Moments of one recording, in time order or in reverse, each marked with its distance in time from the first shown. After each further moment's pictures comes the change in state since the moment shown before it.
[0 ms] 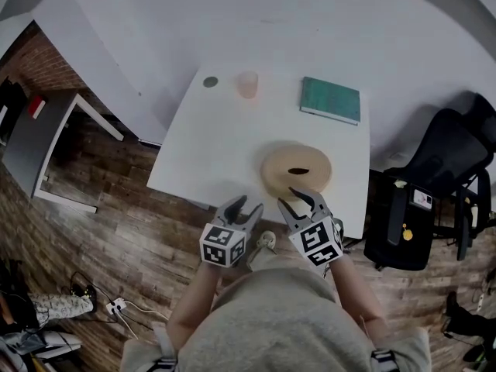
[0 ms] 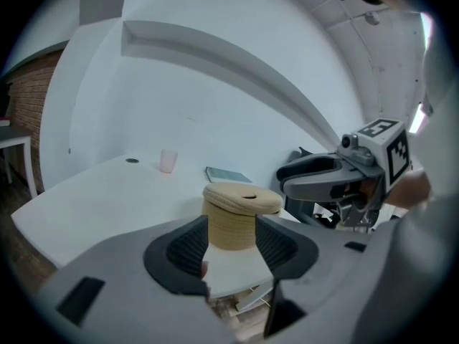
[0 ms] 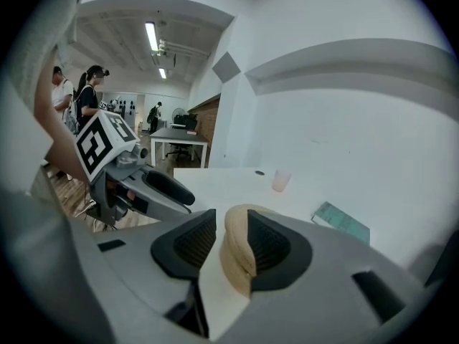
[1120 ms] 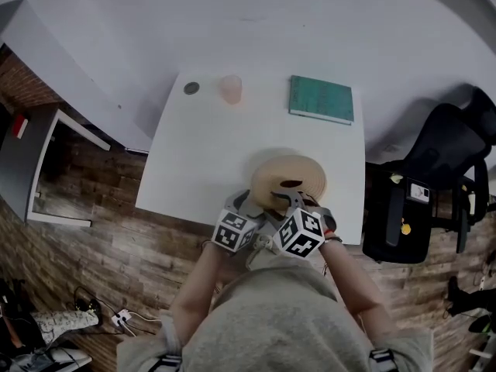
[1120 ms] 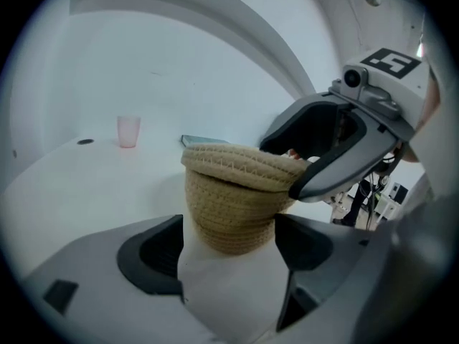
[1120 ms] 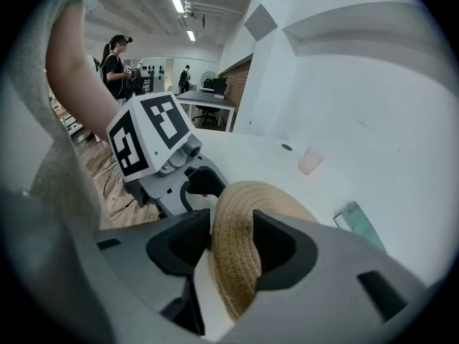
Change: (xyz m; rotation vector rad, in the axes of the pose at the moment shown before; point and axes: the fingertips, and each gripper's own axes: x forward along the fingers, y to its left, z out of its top) left arm 0.109 0.015 -0.049 0.148 0.252 -0.176; right arm 0.072 0.001 -0.041 -0.214 0.265 0.209
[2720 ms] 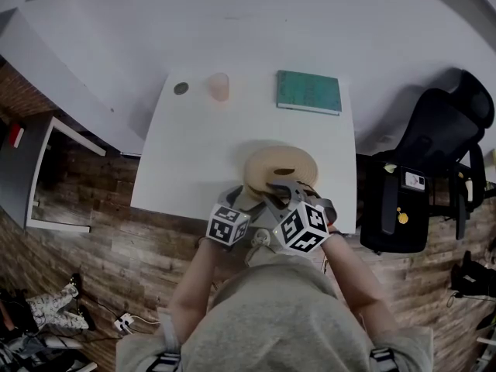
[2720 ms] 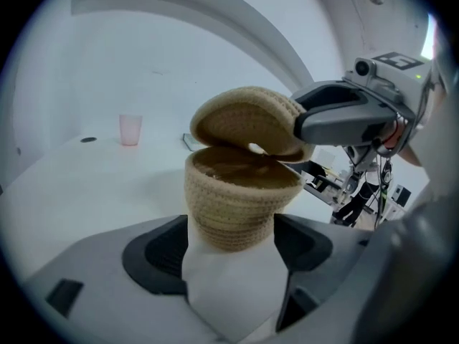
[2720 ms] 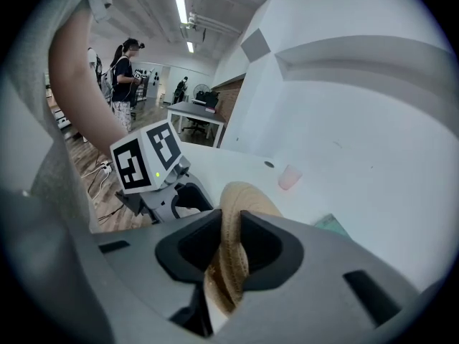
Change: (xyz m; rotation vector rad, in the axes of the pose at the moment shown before) left arm -0.004 -0.007 0.003 -0.014 0.020 0.022; right arm -0.042 -0.021 0.015 -0.013 -0.120 -0.137
